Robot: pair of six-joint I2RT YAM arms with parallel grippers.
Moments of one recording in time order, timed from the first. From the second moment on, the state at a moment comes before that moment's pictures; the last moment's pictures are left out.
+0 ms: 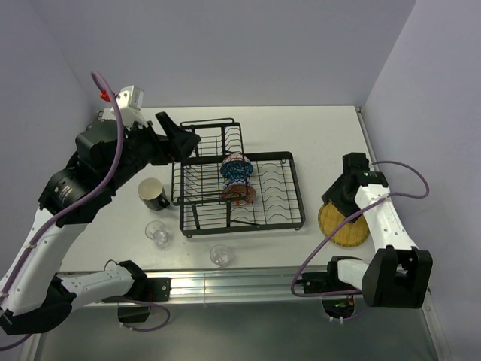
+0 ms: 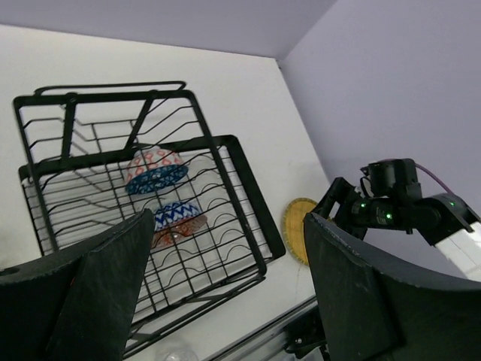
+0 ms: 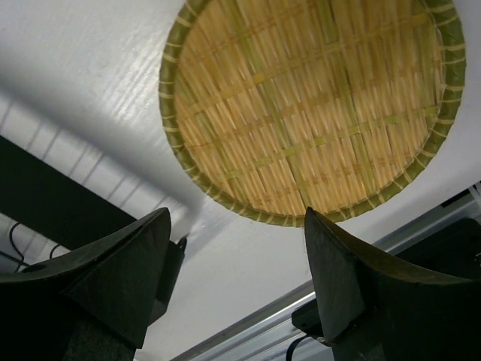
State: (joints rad) left arm -0.69 1.05 1.62 -0.78 -0.16 -0.61; right arm -0.08 1.16 0.87 -0.99 0.17 0.73
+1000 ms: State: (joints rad) left arm -0.69 1.12 1.60 -0.71 0.03 -0.50; right arm -0.16 0.90 0.53 -1.00 0.07 0.96
